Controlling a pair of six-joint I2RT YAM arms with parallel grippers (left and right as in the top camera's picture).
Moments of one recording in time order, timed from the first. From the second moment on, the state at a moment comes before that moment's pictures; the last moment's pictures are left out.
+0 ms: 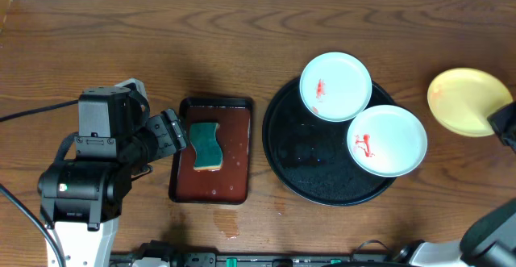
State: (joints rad) left arm -0.07 1.01 1.27 -1.20 0.10 -0.43; right arm -0.67 1.64 1.22 -0.76 -0.05 0.41
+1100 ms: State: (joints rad) left arm -0.07 1.01 1.27 -1.20 0.10 -0.43; right arm -0.42 1.51 1.22 -0.97 -0.26 0.18
